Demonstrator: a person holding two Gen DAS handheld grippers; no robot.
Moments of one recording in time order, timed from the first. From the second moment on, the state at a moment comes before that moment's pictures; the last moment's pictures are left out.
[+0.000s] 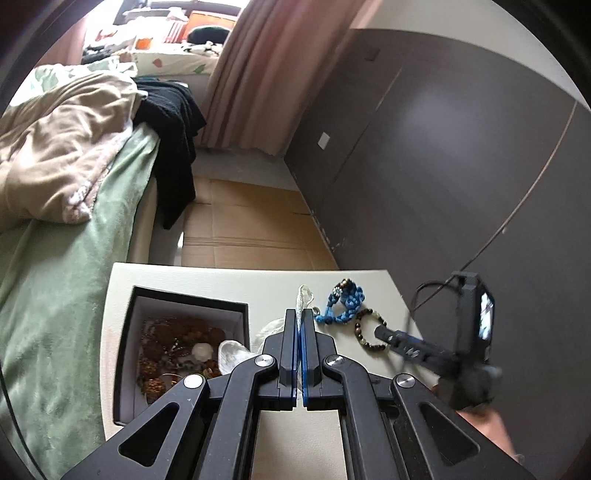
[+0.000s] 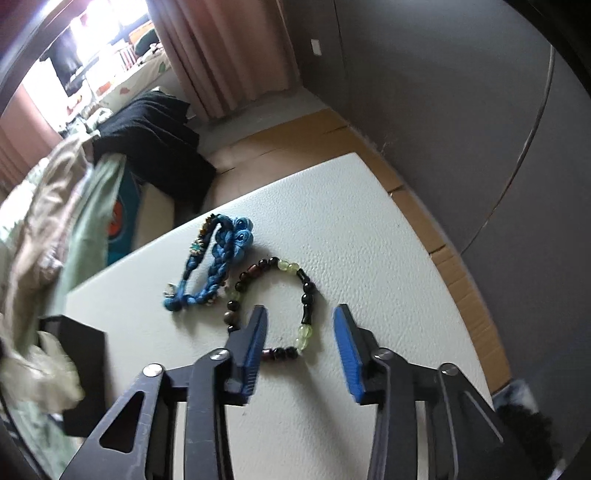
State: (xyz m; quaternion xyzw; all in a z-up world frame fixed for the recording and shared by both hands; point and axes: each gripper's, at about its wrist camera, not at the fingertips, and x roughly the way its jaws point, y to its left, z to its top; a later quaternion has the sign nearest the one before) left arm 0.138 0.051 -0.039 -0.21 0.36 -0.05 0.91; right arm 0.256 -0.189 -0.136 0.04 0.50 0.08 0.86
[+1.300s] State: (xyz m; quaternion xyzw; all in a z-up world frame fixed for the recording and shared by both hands) left arm 0.117 0.123 -0.044 -0.28 0.37 0.04 0.89; right arm 0.207 -0.142 -0.052 0.19 0.40 0.32 0.84
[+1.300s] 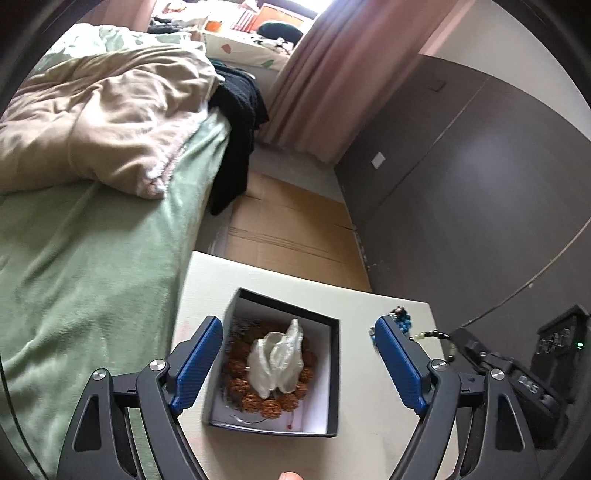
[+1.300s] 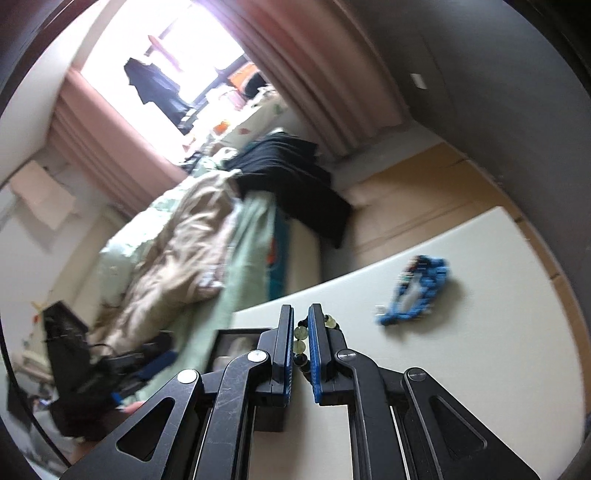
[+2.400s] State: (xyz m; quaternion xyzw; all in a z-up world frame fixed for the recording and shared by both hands) left arm 0.091 0.173 -0.032 -0.31 0.33 0.10 0.89; right arm 0.188 -0.068 -0.078 0.18 0.43 0.33 0.82
